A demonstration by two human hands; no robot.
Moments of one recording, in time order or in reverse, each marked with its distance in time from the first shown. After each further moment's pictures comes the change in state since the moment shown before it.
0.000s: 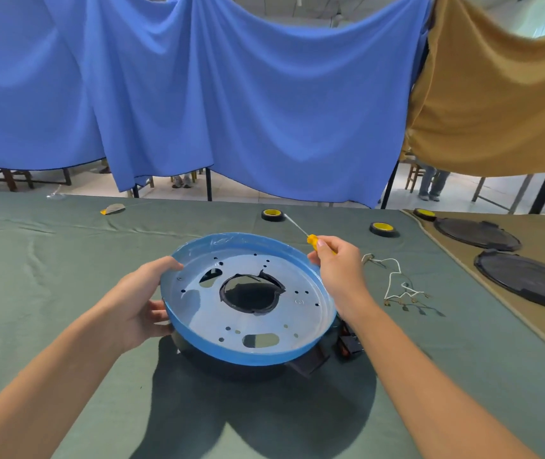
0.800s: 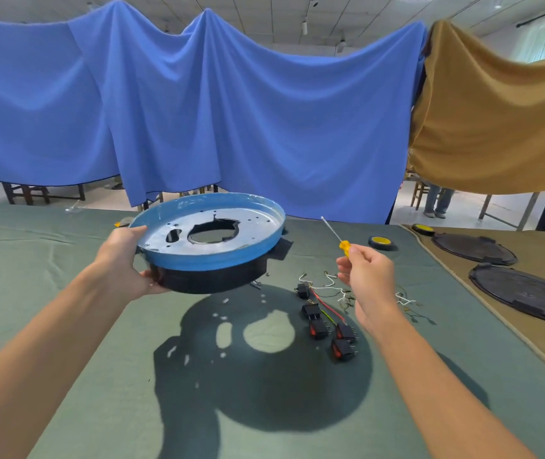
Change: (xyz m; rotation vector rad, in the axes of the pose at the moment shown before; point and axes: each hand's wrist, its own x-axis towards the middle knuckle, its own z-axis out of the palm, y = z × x) left_hand -0.005 0.053 -0.009 -0.438 0.198 0.025; right_hand -0.011 -0.008 -0.043 0.315 0.152 0.099
